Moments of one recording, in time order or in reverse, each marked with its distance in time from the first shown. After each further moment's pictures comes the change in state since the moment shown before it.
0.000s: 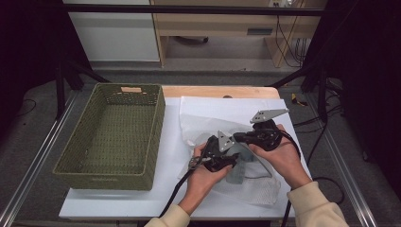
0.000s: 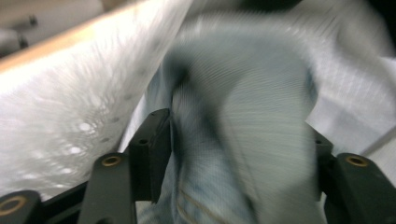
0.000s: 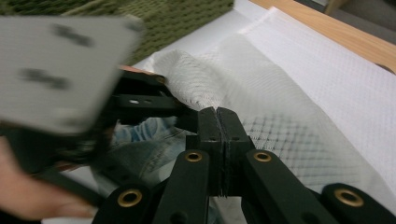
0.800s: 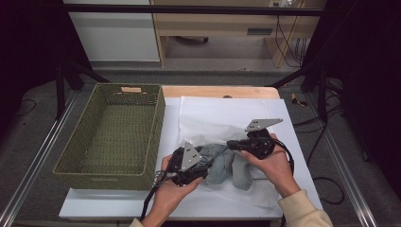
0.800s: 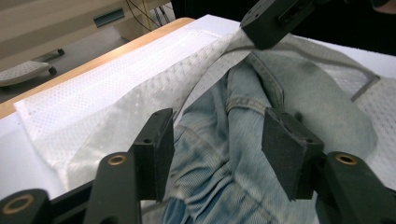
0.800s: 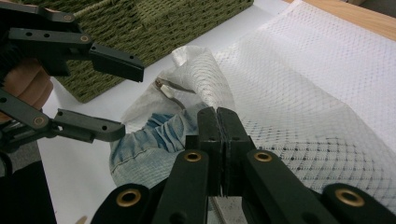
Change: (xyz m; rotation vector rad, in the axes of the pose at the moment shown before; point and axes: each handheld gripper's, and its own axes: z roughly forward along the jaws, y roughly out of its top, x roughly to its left) left arm 0.024 -0.039 -0.092 -0.072 0.035 0.039; right arm 0.014 -0.018 0.019 -0.033 0.055 0.034
